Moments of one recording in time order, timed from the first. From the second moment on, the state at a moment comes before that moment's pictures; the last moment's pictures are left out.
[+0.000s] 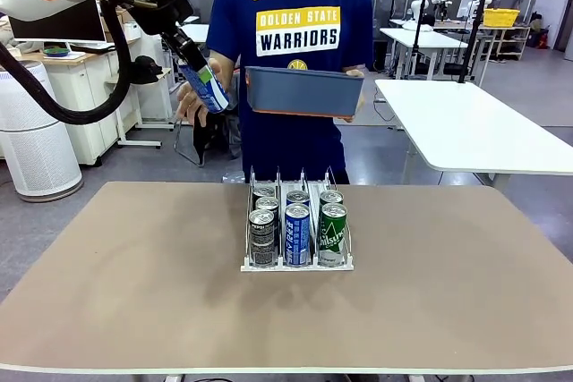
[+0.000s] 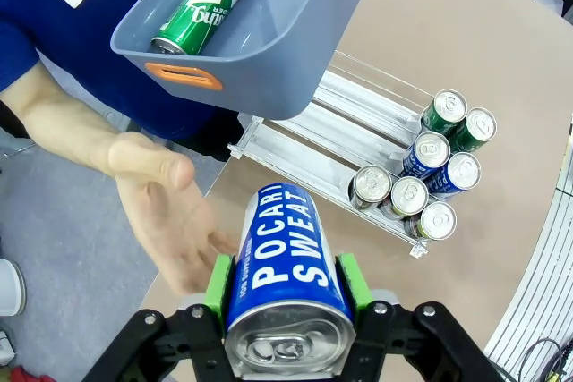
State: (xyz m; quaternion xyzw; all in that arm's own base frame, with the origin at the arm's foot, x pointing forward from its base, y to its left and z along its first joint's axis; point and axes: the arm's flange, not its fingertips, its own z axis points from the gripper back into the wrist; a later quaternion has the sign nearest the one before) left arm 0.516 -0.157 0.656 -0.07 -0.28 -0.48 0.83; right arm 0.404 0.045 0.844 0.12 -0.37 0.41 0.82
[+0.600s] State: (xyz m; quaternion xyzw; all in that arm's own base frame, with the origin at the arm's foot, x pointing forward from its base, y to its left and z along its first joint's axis) left arm 0.516 -0.151 0.656 -0.07 -0.28 -0.48 0.83; right arm 0.404 0.045 0.844 0.12 -0.37 0.41 0.82
